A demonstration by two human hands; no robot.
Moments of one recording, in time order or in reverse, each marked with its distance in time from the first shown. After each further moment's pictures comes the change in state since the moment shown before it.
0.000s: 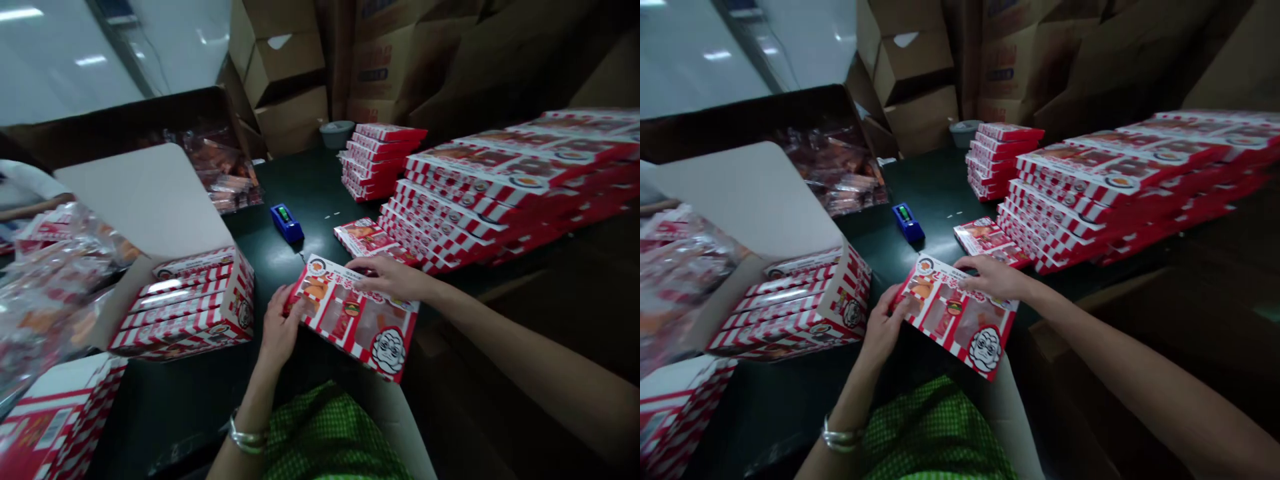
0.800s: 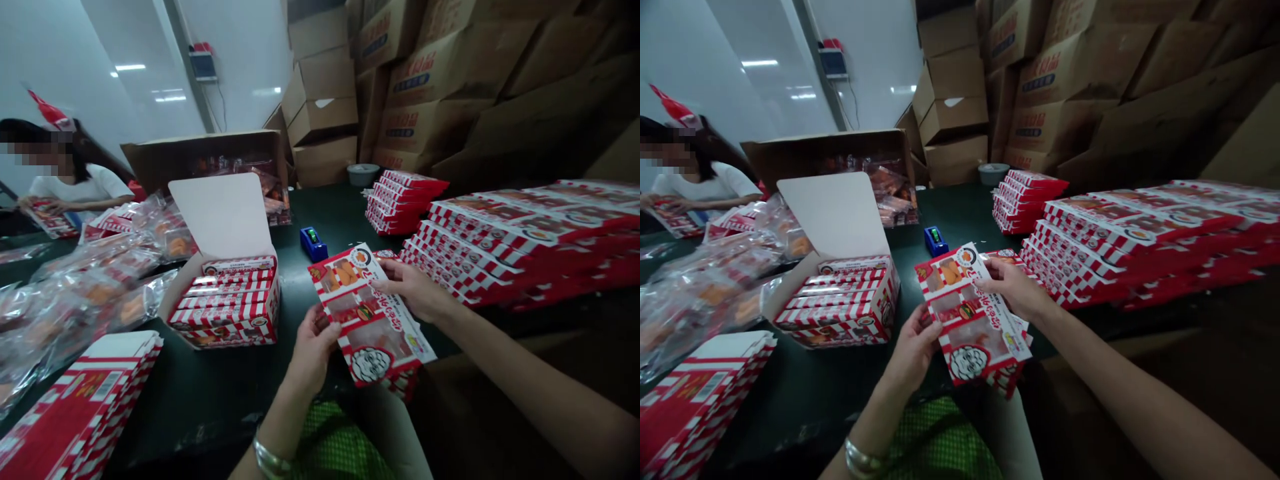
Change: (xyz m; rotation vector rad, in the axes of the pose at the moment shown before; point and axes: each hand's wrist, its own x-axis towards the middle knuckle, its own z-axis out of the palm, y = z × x) left_hand -0.044 0.035 0.008 -0.785 -0.227 -0.192; right_hand -0.002 -0.045 0.034 0.497 0.191 0.062
